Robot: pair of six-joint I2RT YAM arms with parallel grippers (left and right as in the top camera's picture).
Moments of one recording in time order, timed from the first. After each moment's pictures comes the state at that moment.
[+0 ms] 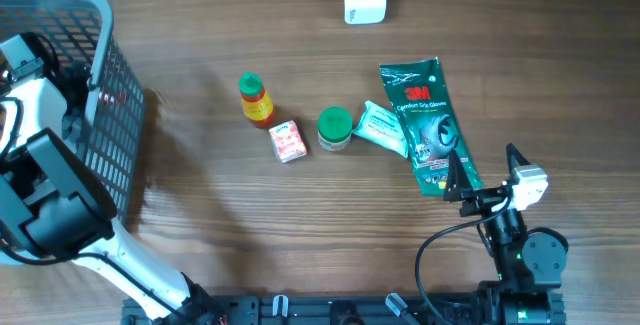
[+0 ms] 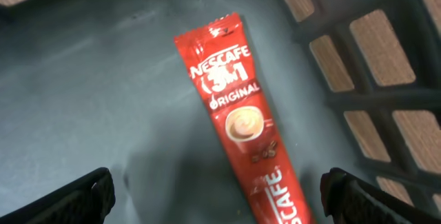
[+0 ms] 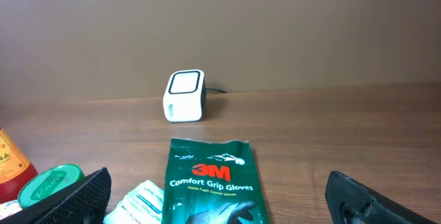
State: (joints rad) left arm 0.54 2.07 1.49 -0.52 -0.09 -0.47; right arm -0.02 0.02 0.01 0.01 -0.17 0.12
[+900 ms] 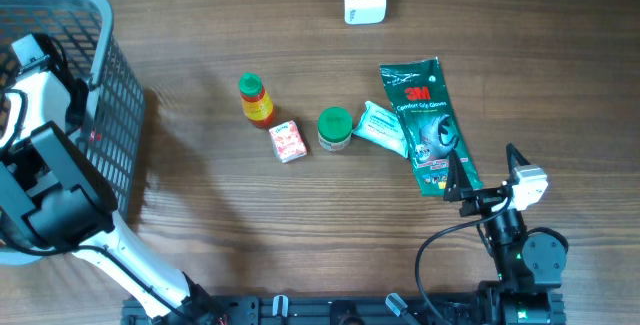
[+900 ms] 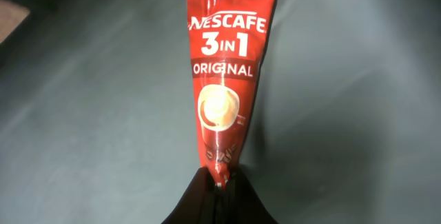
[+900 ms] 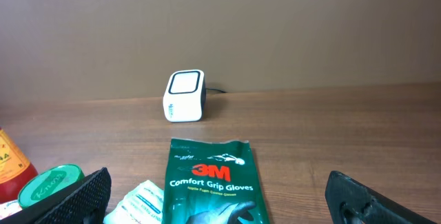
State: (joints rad) left arm 0.52 2.11 1.54 -0.70 -0.26 -0.27; right arm -0.02 0.02 0.01 0.01 -0.17 0.12
